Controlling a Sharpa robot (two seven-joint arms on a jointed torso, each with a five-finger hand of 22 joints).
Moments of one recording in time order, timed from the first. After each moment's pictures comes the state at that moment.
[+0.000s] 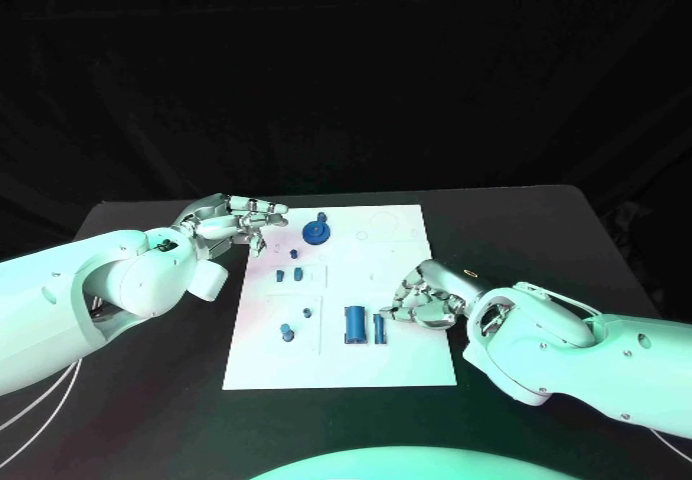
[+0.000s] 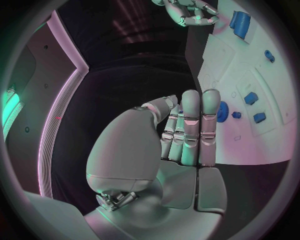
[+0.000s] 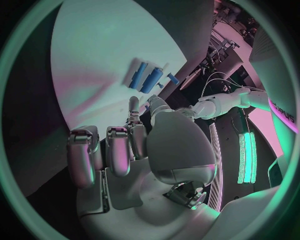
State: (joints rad) left arm 1.18 -0.93 0.01 1.56 -0.14 -0.17 0.12; left_hand 1.40 -0.12 0.49 0.01 0.20 0.99 0.20 0.10 0.07 1.07 0.12 0.22 0.11 1.28 0.03 0.98 0.42 0.15 1.17 0.12 1.00 0.78; right arm 1.07 -1.01 -0.12 1.94 -1.39 -0.50 -0.48; right_hand 1.21 -0.06 0.01 0.25 0.30 1.14 0.04 0.27 0.50 1.47 -0.04 1.31 1.31 1.47 -0.10 1.51 1.31 0.01 1.47 0.01 1.57 1.31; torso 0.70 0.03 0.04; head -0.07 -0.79
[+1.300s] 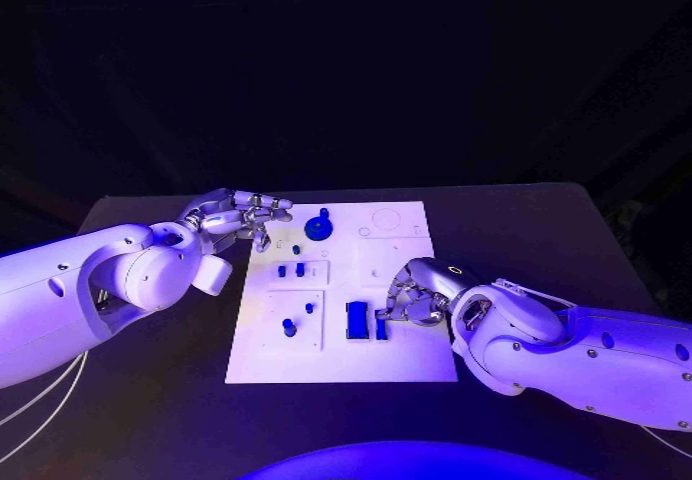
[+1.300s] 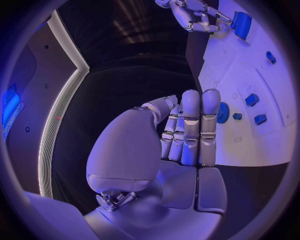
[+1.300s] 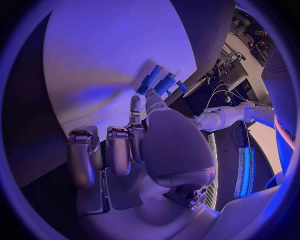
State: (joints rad) left arm 1.18 -0.93 0.00 1.56 -0.14 -0.17 0.12; left_hand 1.40 -0.12 0.49 0.01 0.20 0.99 0.20 0.10 0.07 1.07 0.12 0.22 0.11 1.28 0.03 0.98 0.42 0.15 1.17 0.12 1.00 0.78; right arm 1.04 -0.92 -0.12 1.85 -1.53 -0.47 -0.54; right_hand 1.33 -0.06 -0.01 0.18 0.17 1.16 0.02 0.29 0.51 1.47 -0.05 1.41 1.31 1.47 -0.10 1.51 1.31 0.01 1.47 0.01 1.57 1.31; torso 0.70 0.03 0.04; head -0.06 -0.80
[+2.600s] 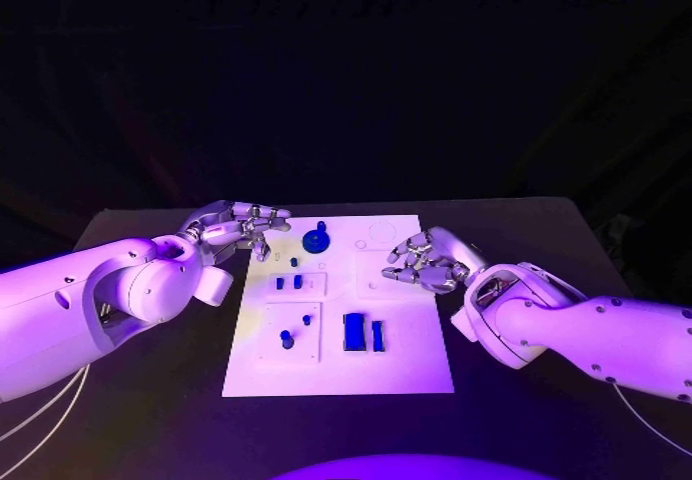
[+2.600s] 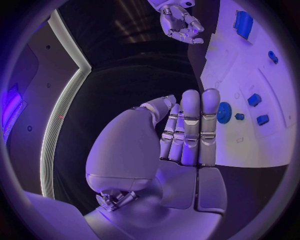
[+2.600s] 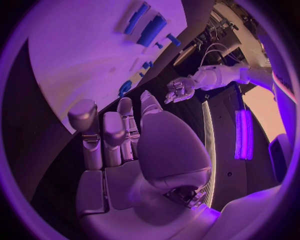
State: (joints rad) left arm 1.18 -0.91 -0.01 1.53 -0.12 -0.17 0.16; left_hand 1.38 -0.12 0.48 0.02 0.20 0.99 0.20 0.11 0.07 1.07 0.12 0.23 0.11 1.27 0.03 0.98 0.42 0.15 1.16 0.12 0.98 0.76; right arm 1.11 -0.95 -0.12 1.77 -1.15 -0.67 -0.20; right_hand 1.38 -0.04 -0.07 0.23 0.27 0.99 0.12 0.19 0.45 1.13 0.03 0.59 1.02 1.41 -0.04 1.13 1.04 0.12 1.36 0.06 0.86 1.31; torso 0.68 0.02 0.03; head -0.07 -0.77
